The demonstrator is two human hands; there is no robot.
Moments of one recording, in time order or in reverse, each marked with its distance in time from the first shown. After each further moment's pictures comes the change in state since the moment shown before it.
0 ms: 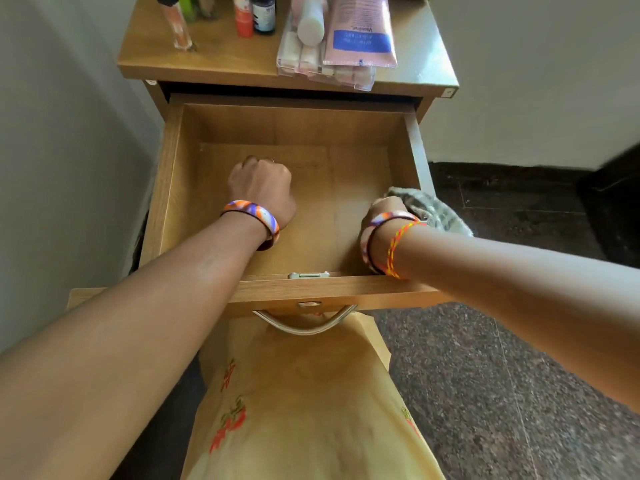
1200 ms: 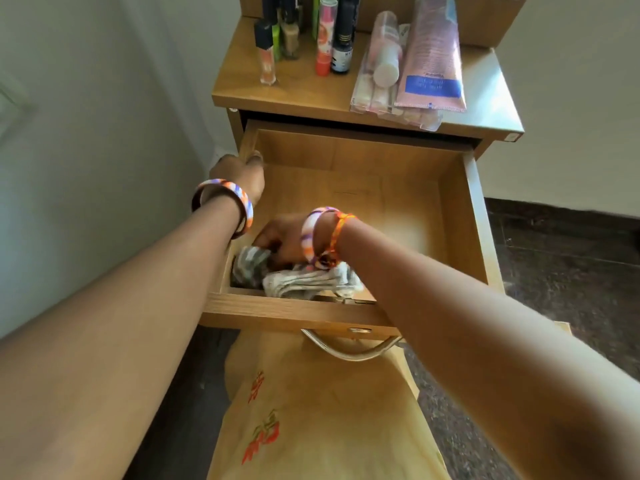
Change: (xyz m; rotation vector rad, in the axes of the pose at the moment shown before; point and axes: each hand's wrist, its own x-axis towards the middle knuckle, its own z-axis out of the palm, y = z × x) left_hand 0.014 -0.092 -0.020 -0.724 -0.063 -0.736; right_hand 0.048 -0.051 -0.077 1.455 -0.253 -0.566
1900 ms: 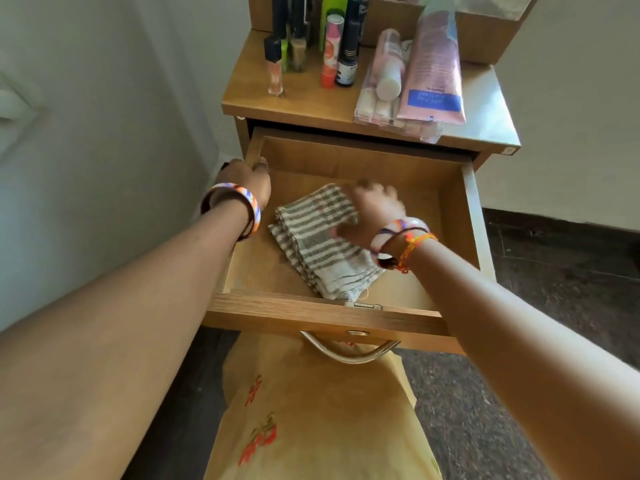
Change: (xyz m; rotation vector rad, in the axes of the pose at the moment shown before) left_hand -0.010 0.004 -0.002 -0.003 0.013 0.021; right_hand -0.009 0.025 -0.036 -0.686 0.968 0.110
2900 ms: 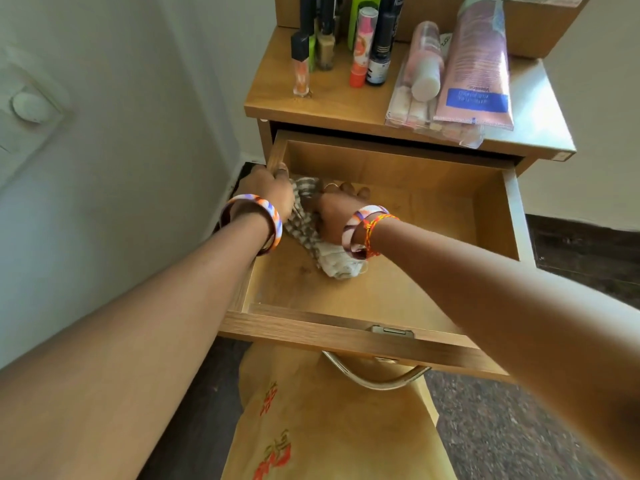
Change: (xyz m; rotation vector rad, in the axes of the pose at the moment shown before) left_hand 0.004 -0.004 0.003 -0.037 0.026 0.020; right_hand 0.059 -0.046 0.028 -0.024 -0.056 -0.293
